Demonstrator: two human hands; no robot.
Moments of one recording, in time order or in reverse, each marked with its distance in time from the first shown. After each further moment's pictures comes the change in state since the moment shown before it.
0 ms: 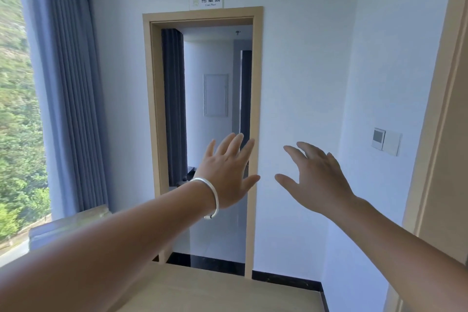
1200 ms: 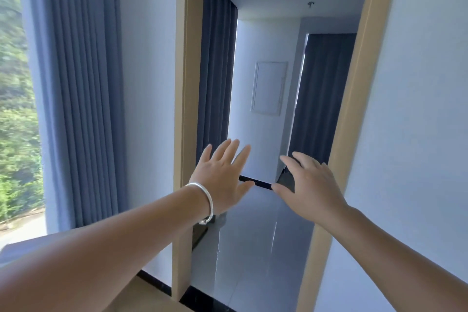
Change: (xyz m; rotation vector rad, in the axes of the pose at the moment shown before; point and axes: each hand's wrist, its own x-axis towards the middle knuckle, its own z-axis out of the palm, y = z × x) left_hand 0.280 -0.327 0.387 0.079 -0.096 -0.233; right_hand 0.480 -0.047 0.392 0.088 -0.090 -0.235
